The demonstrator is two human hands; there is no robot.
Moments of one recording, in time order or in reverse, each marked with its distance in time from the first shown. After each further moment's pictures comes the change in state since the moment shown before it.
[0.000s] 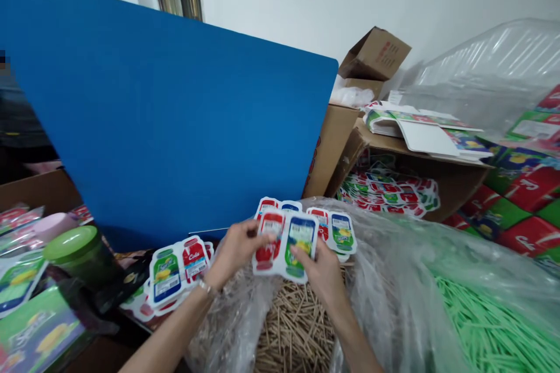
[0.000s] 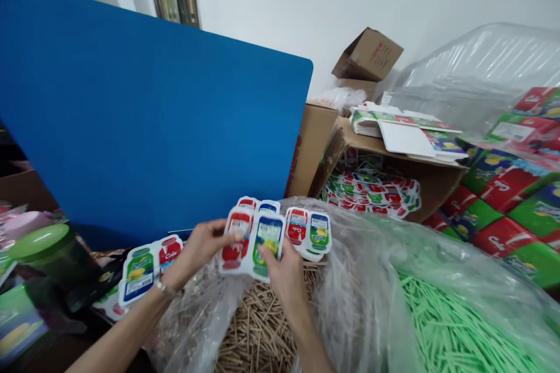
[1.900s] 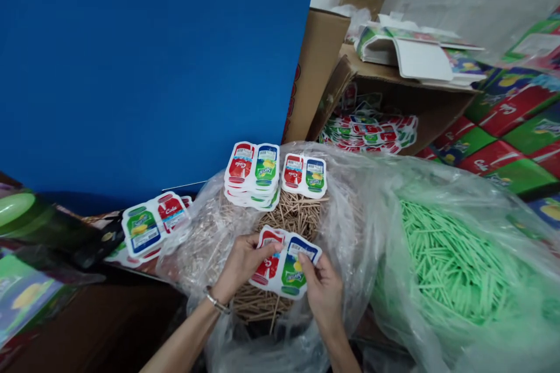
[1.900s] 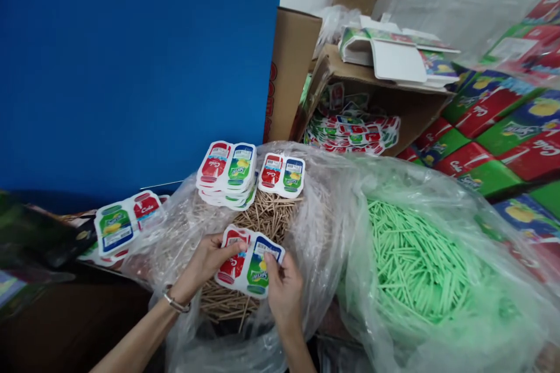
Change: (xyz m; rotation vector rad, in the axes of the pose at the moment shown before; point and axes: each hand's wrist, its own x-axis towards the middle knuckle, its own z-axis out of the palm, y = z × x) left_hand -0.081 -0.058 0.091 -0.360 -0.161 -0.472; right_hand -0.125 0.061 -0.020 0.326 0.286 0.366
